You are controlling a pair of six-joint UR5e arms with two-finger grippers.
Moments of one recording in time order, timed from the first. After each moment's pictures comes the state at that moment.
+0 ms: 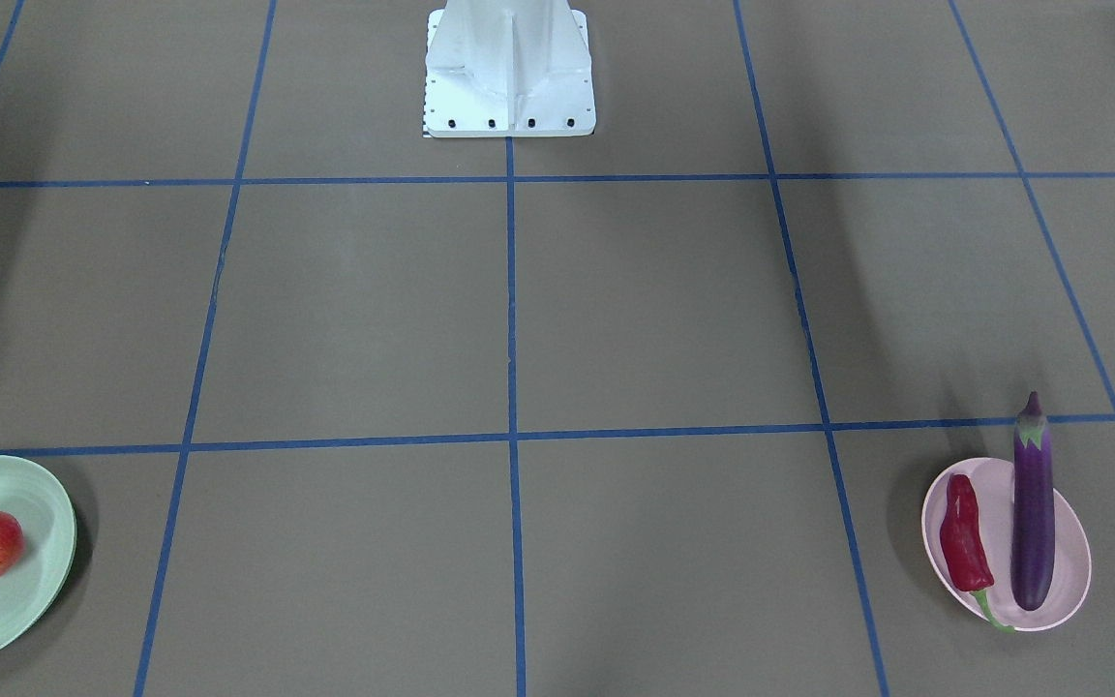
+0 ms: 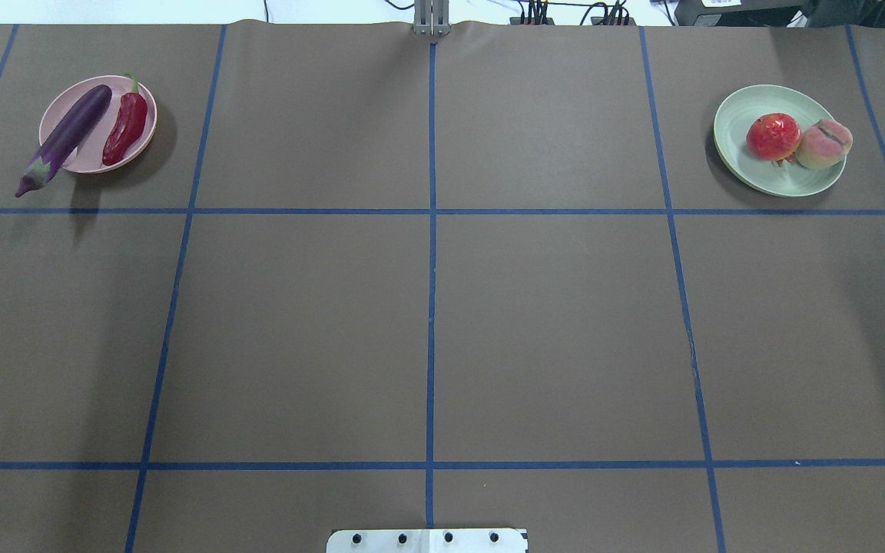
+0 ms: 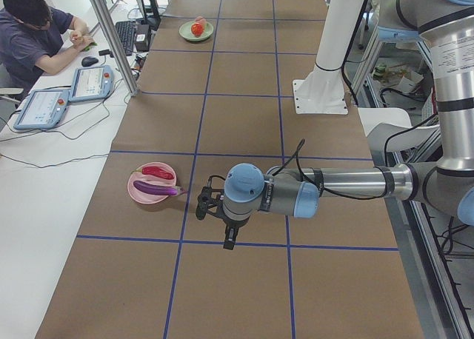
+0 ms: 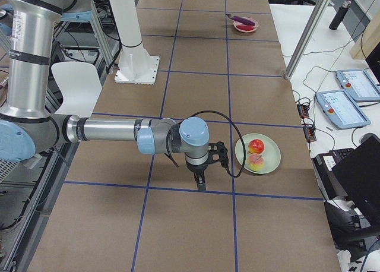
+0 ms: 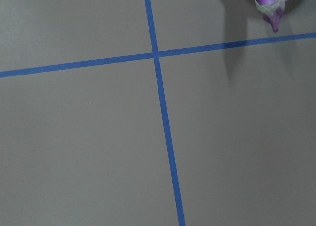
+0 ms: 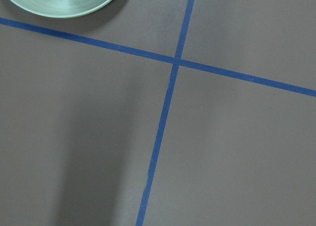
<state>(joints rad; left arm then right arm) -1.62 -1.32 -1.79 -1.76 -2.43 0.07 1.57 -1.77 1.80 -1.49 2.32 -0.14</state>
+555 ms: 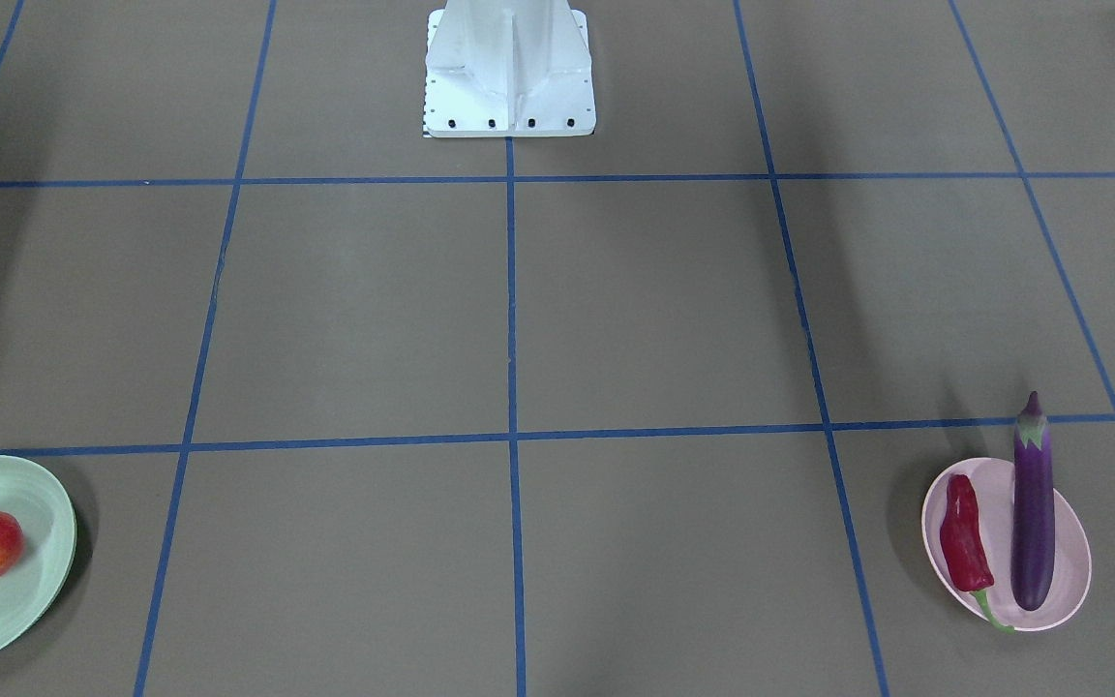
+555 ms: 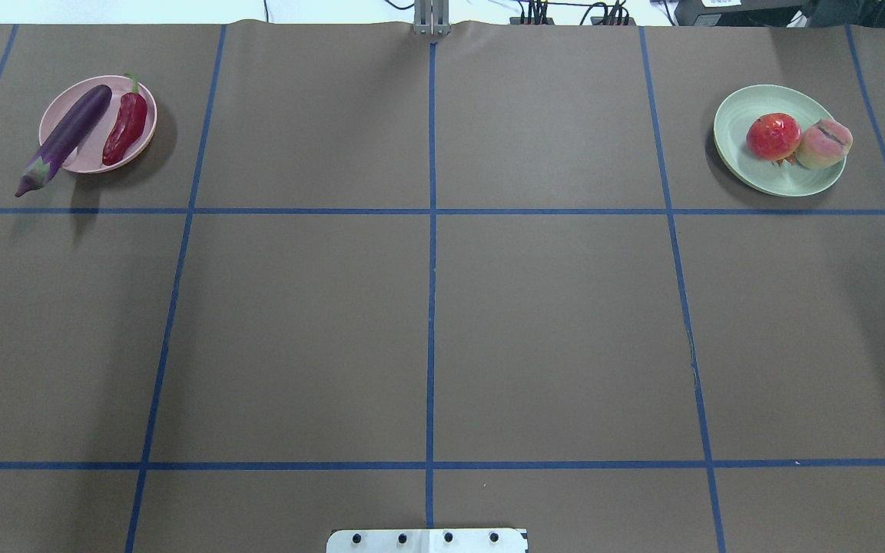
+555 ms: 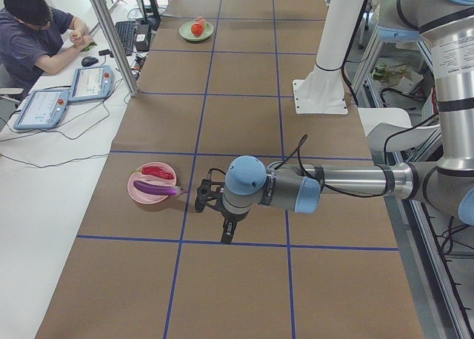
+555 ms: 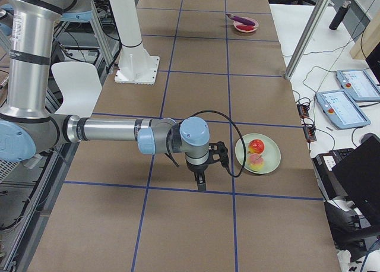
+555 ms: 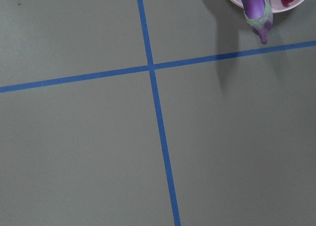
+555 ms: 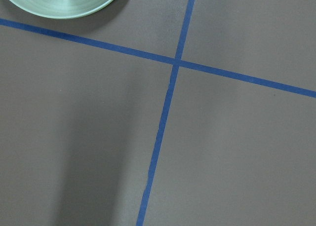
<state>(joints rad) -1.63 -1.31 -1.83 -1.76 -2.43 0.07 1.57 -1.77 1.79 -1.49 2.32 -0.14</state>
